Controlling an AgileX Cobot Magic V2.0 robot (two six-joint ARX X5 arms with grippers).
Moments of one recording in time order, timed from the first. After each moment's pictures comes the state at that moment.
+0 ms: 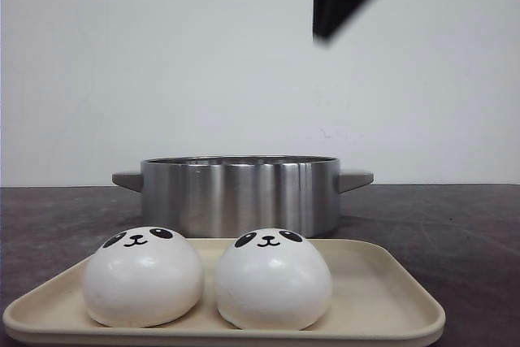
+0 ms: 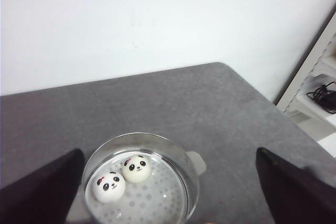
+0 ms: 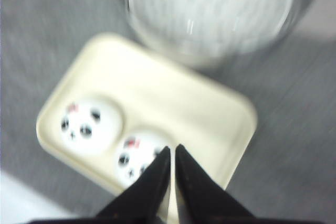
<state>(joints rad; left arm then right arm) -0.52 0.99 1.63 -0.89 0.08 -0.18 0.97 1.29 1.12 -0.85 0.10 0.56</state>
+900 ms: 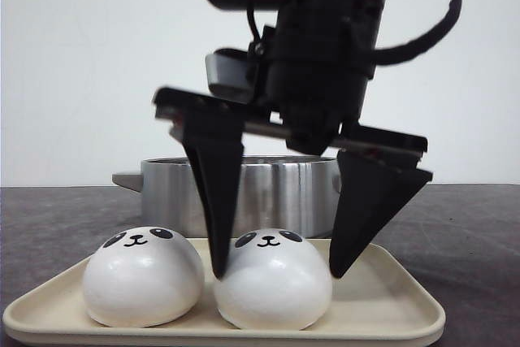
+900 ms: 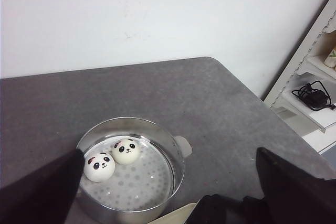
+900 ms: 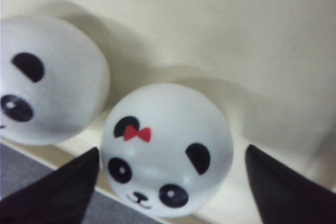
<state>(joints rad) -0.55 0.93 1.63 -0.96 0.07 -0.23 0.97 1.68 1.09 -0.73 -0.06 0.66</state>
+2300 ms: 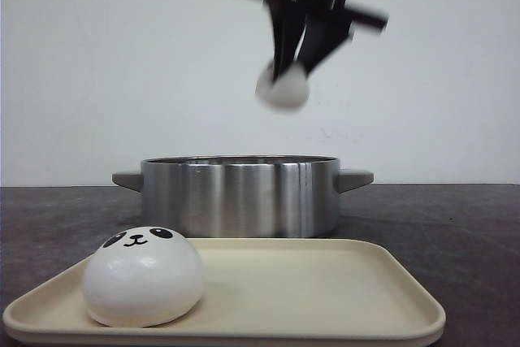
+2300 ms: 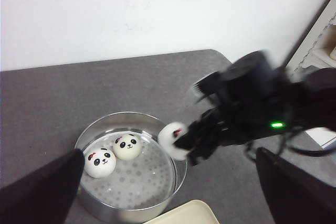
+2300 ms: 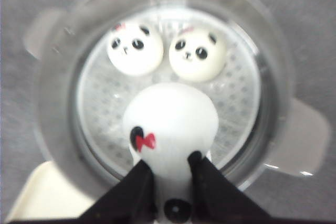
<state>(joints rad) -0.56 0.98 1.63 -0.95 0.07 -0.22 0.64 1.75 1.56 -0.75 0.02 0.33</state>
